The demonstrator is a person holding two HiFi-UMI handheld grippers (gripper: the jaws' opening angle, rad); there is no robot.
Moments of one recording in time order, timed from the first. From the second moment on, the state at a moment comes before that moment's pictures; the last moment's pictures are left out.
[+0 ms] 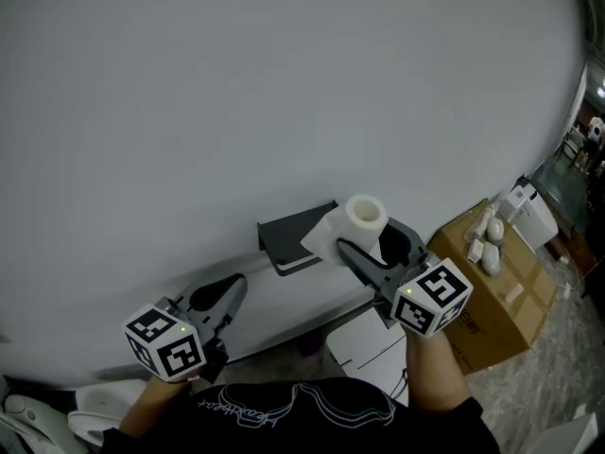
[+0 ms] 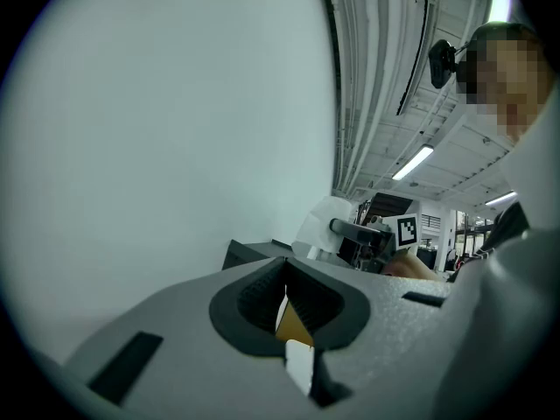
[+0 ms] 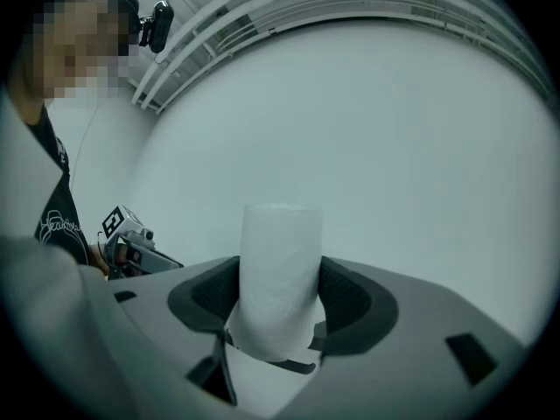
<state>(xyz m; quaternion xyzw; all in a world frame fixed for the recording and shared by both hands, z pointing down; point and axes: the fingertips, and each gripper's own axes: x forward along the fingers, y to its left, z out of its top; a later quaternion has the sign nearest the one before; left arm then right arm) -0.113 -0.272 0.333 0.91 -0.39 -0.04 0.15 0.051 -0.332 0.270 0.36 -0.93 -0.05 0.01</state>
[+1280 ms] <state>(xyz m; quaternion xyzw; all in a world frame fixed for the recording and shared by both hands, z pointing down) -0.150 -0.297 0.340 0.90 -0.41 -0.04 0.16 0.017 -0.410 0.305 0.35 -0.94 -0.02 0.06</state>
